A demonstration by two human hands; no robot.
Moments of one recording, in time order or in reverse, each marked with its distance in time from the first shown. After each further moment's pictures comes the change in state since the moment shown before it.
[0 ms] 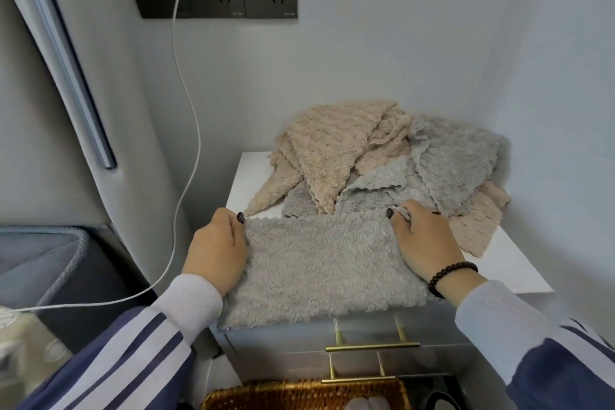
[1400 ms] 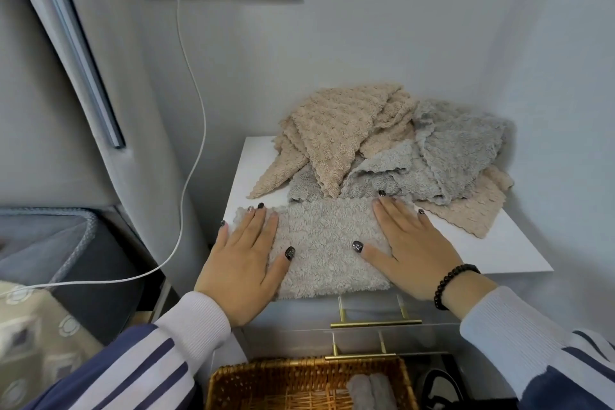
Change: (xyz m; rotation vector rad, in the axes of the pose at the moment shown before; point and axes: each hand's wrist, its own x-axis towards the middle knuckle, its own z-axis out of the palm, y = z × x) left_hand -0.043 -0.018 0.011 0.572 -0.318 0.386; right_hand -0.036 -0.009 0.005 -0.508 -0.444 -0.220
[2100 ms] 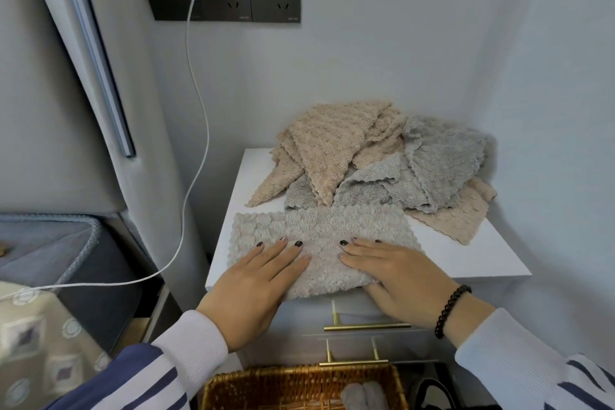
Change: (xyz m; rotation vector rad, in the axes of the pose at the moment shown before) left_hand -0.016 0.000 0.012 0.094 0.343 0.555; right_hand -0.032 -0.010 -0.005 0.137 0.215 -0.427
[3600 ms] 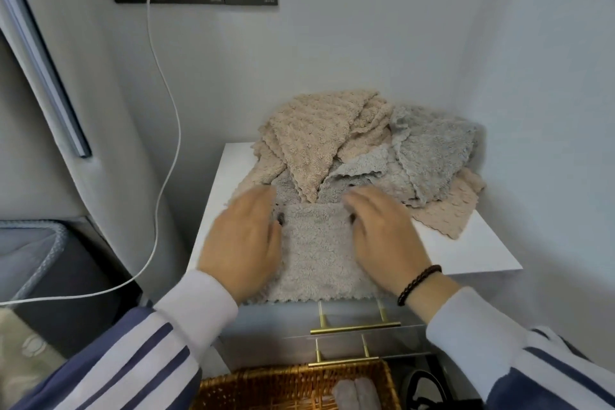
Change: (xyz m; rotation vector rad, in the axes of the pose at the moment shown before) left_hand 0.062 -0.003 -0.019 -0.182 0.169 -0.476; right_hand 0.034 0.011 0.006 -0.026 0.470 0.278
